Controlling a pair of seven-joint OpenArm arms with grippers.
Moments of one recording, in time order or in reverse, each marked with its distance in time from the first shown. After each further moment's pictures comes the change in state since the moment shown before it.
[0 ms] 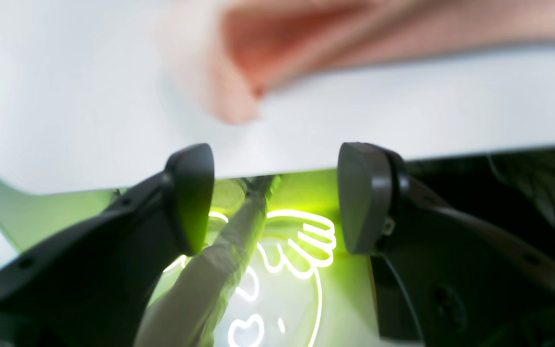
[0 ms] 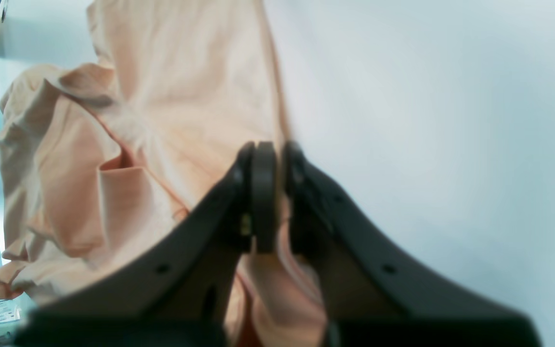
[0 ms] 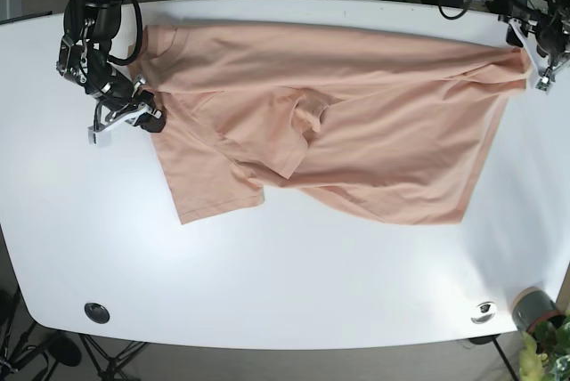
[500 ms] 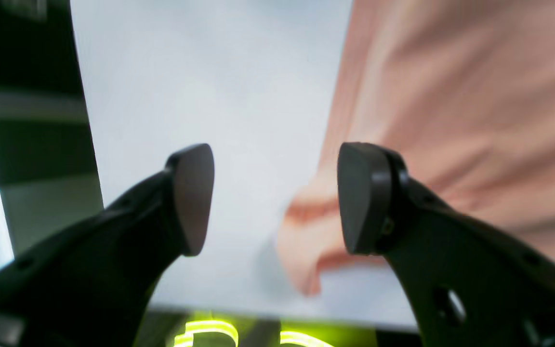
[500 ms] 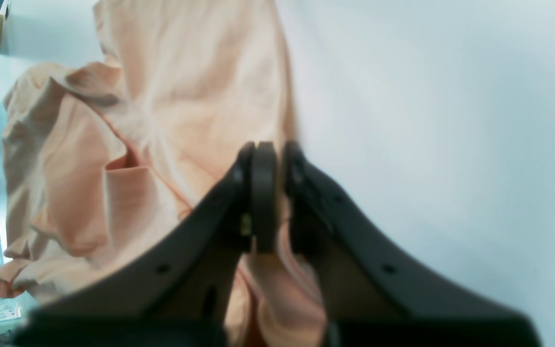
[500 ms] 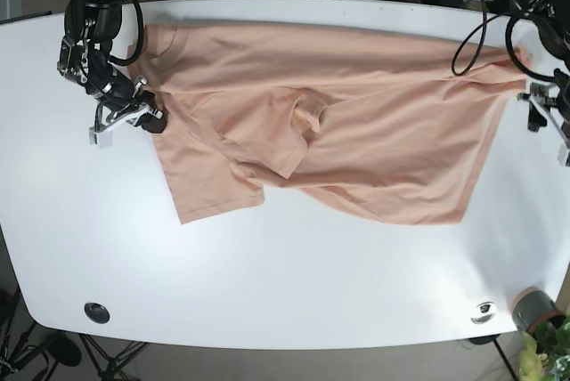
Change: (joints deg) left arm -25.4 0.7 0.8 1.8 1.0 0.0 1.0; right arm 0.1 -0.2 0.0 0.0 0.0 0.2 0.0
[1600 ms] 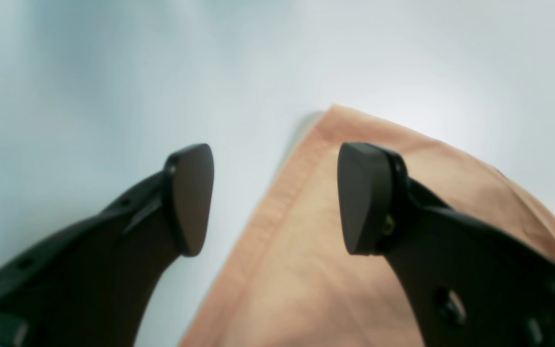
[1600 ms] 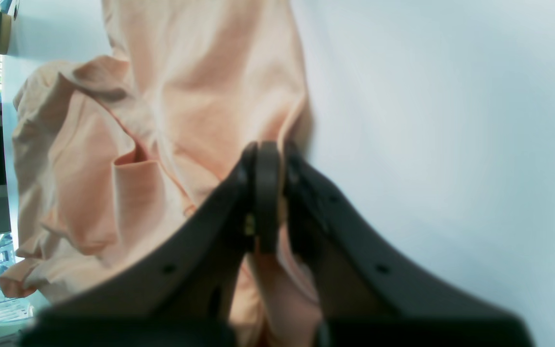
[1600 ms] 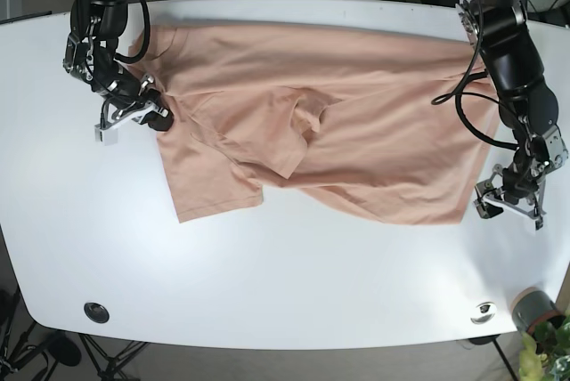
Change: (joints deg) left arm -20.7 3.1 20.7 -44.4 5.9 27.3 -38.7; right arm -0.6 -1.7 0.1 0.3 0.2 0.0 0.0
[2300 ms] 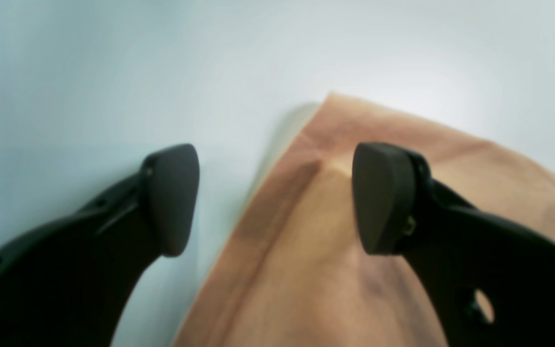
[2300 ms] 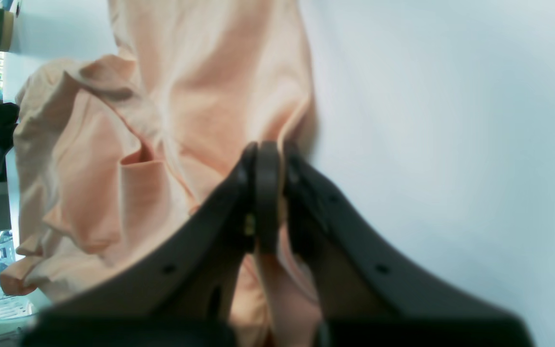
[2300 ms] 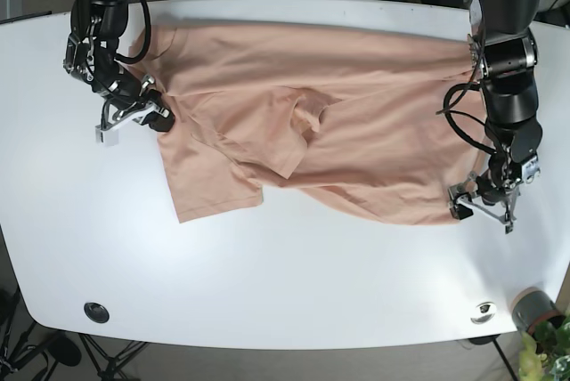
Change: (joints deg) left arm -11.9 -1.1 14.9 -30.4 1.8 -3.0 -17.7; right arm 0.0 0.0 -0.1 0.5 0.0 0.0 0.0
